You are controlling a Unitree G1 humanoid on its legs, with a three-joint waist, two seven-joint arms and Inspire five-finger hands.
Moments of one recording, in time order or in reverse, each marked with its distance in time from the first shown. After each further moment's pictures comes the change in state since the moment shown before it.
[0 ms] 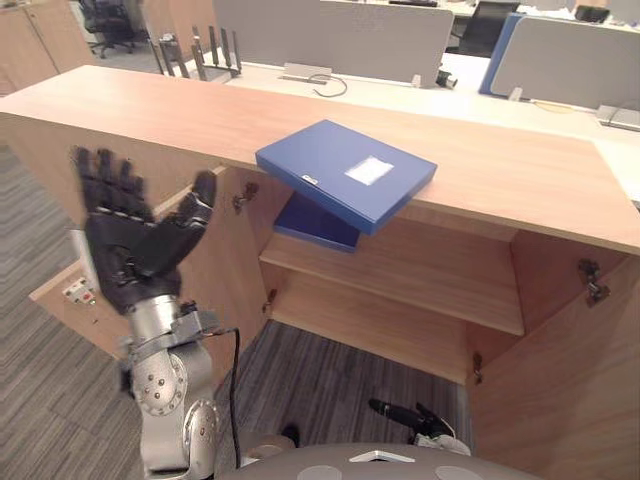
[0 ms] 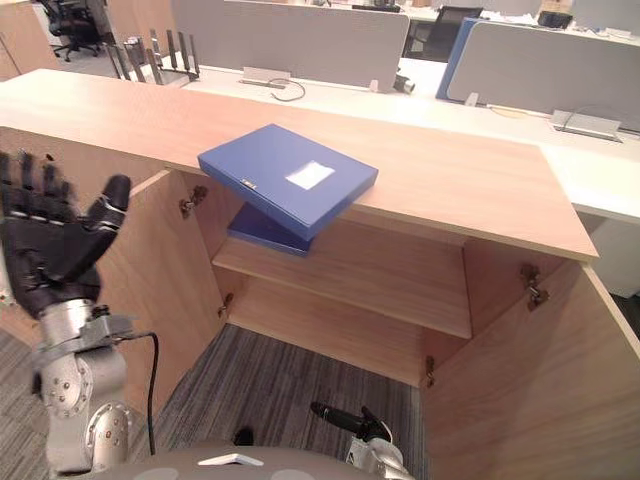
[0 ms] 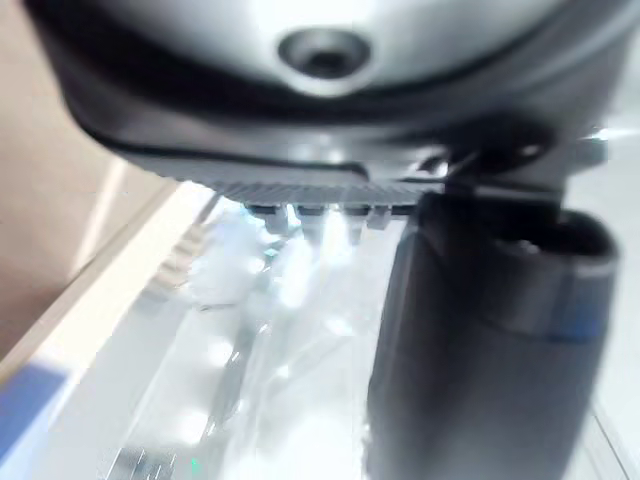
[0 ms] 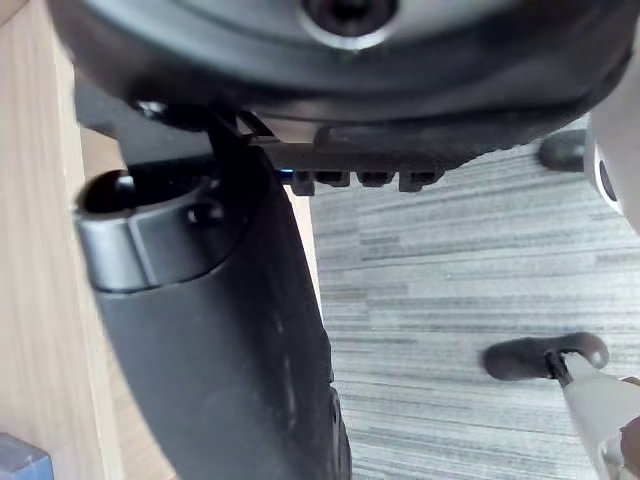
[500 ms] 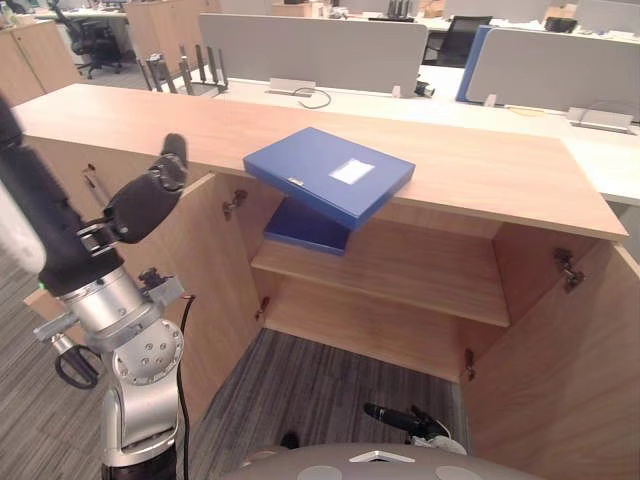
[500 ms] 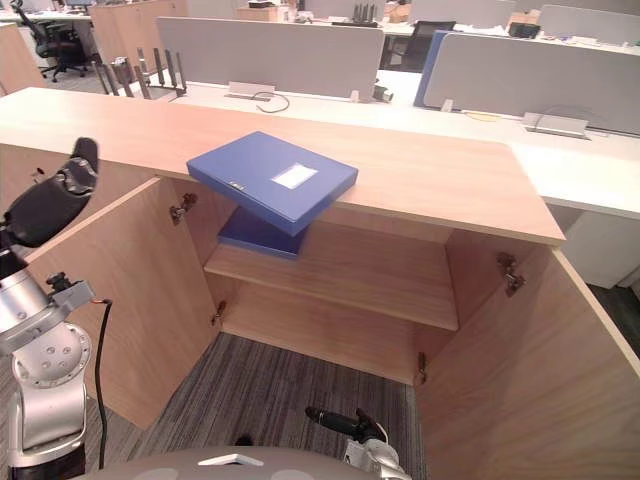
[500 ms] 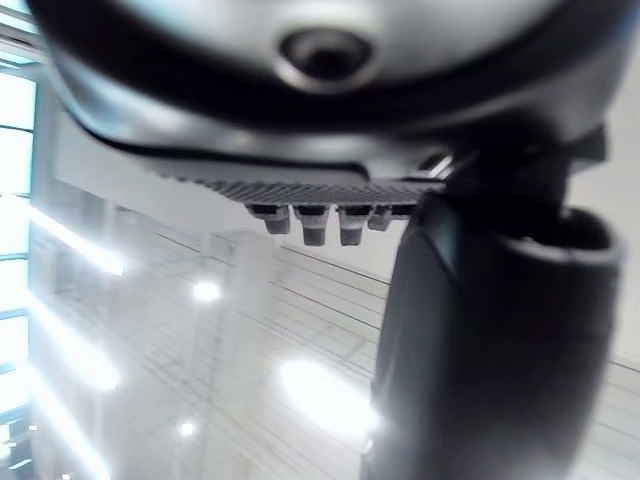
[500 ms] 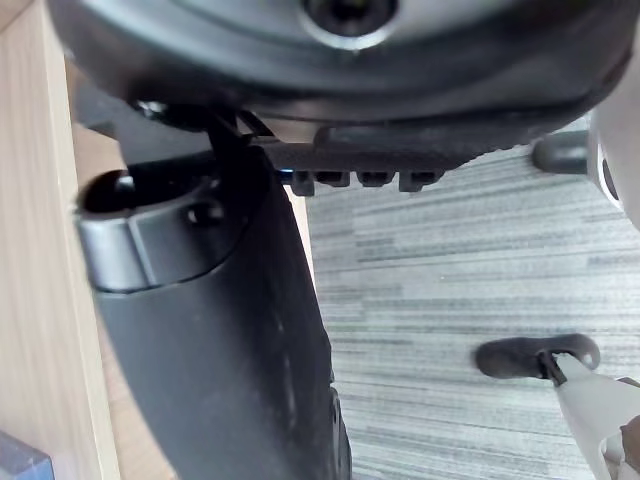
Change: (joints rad) left arm -0.199 0.286 0.038 -0.003 0.790 0.085 0.195; right arm -0.026 -0.004 0.028 0.054 -0.042 -0.006 0.003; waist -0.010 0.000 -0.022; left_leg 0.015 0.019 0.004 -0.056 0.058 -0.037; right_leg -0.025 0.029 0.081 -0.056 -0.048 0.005
